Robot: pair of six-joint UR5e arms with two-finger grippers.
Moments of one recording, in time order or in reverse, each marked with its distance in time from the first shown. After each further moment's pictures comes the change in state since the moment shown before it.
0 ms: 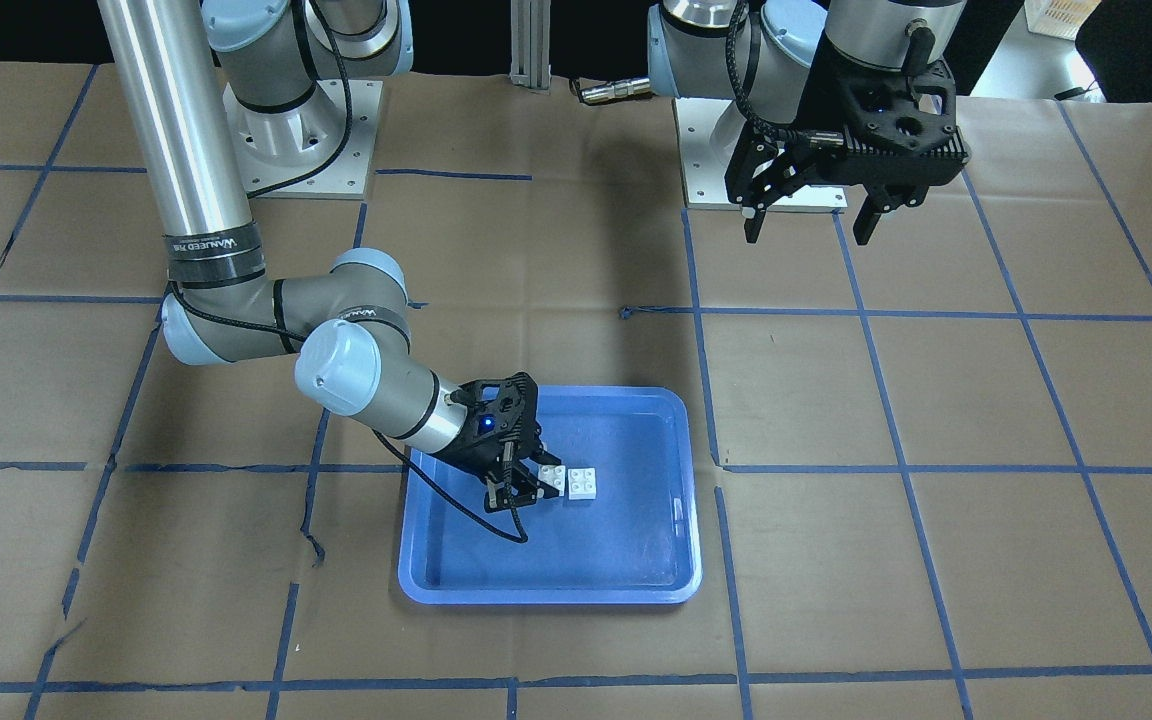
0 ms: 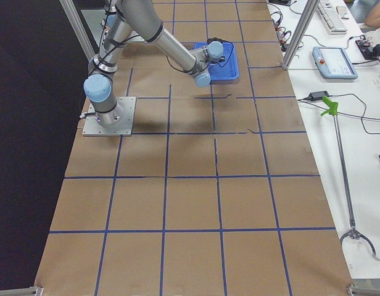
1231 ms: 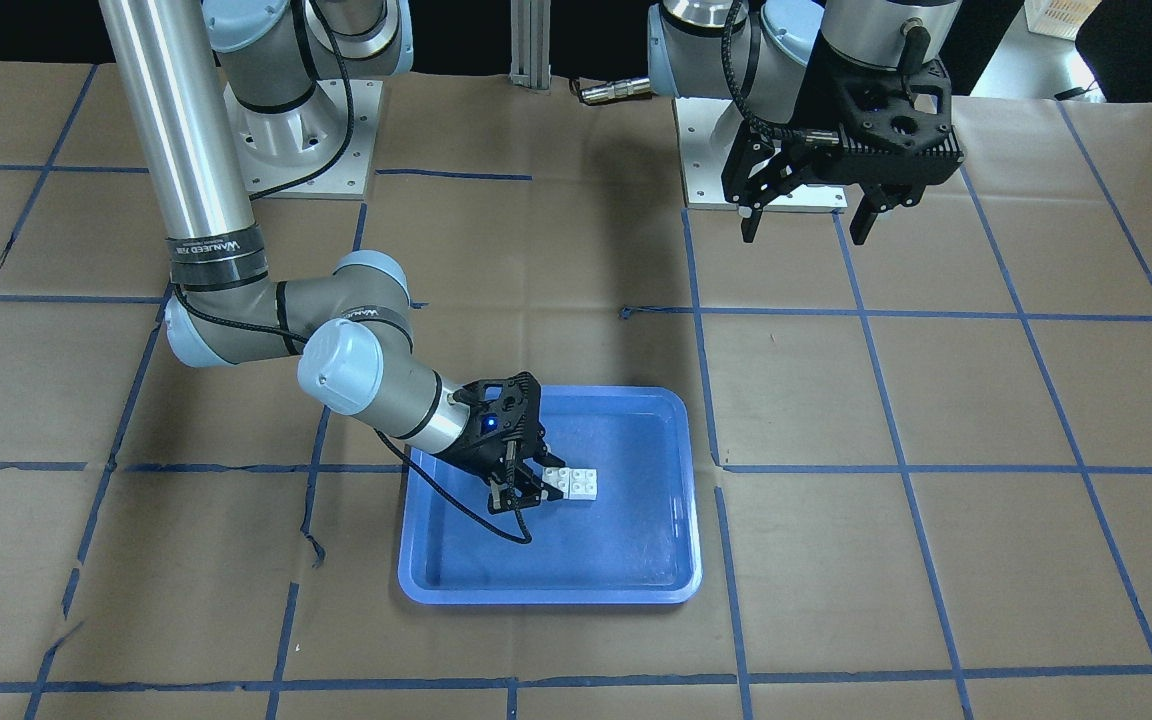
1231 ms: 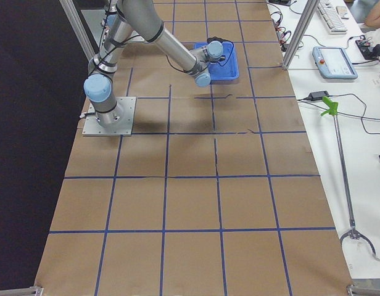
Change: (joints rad) left arm -0.005 0.000 -0.002 0.004 -0.001 -0.003; right arm 0.002 0.003 -0.001 -0.031 0.009 0.005
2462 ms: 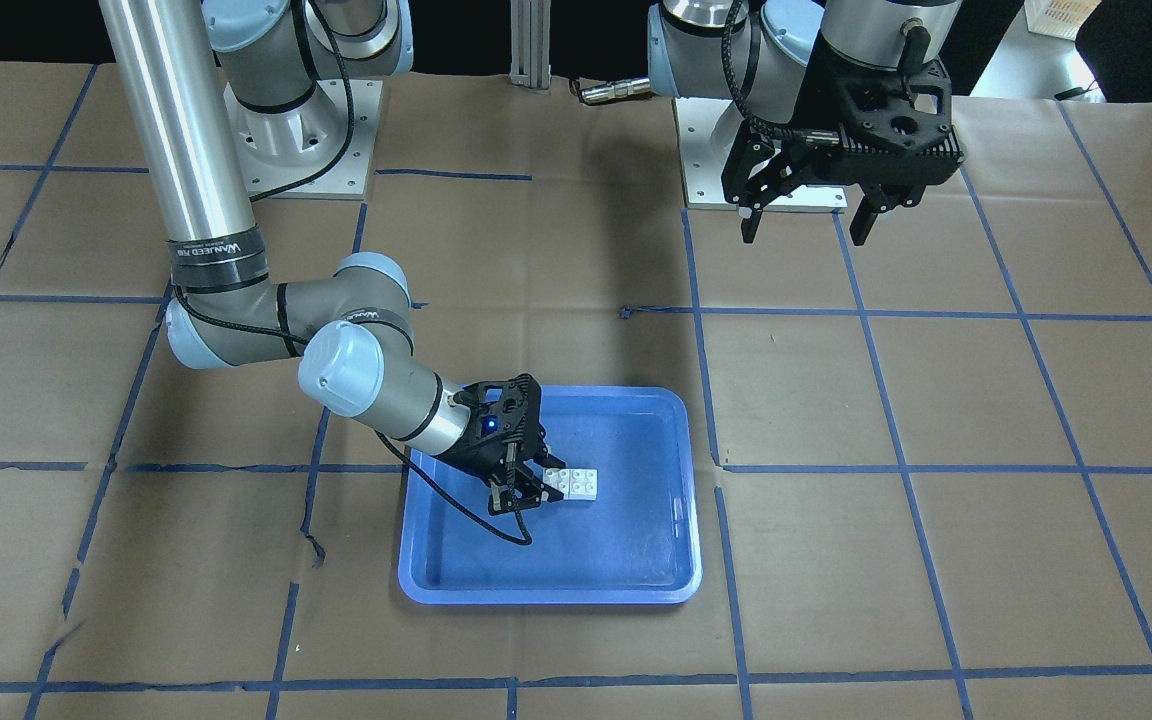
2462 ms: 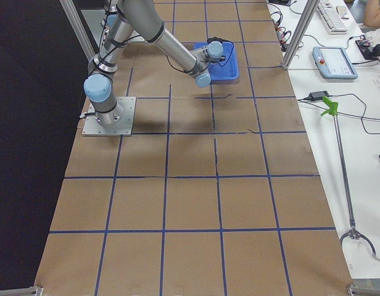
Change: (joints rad) left arm 0.000 0.000 -0.001 0.003 0.000 0.000; right arm 0.000 0.005 -0.004 -0.001 0.000 0.007
